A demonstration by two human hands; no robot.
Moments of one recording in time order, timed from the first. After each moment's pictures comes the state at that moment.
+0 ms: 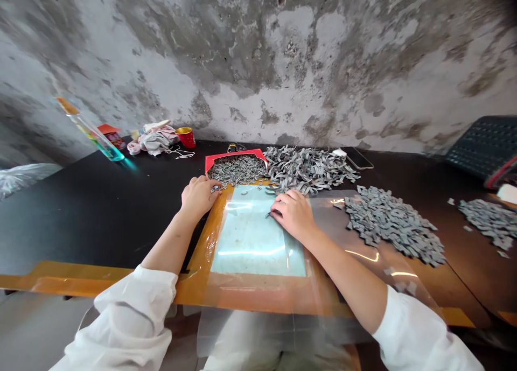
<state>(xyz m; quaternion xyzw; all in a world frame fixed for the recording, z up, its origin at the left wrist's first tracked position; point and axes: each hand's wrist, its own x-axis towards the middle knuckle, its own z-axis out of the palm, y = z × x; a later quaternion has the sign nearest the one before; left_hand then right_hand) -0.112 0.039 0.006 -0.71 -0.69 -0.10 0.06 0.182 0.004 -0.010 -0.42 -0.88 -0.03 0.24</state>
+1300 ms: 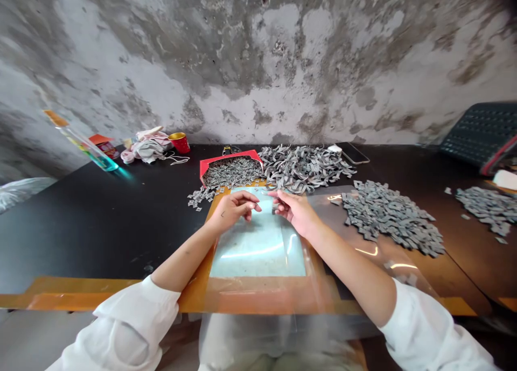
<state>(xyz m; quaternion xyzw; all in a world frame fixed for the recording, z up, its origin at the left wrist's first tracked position) -0.031 0.014 -0.006 -0.62 -0.40 -0.41 -0.54 0.177 0.001 0.004 -0.37 -0.37 0.69 0.50</state>
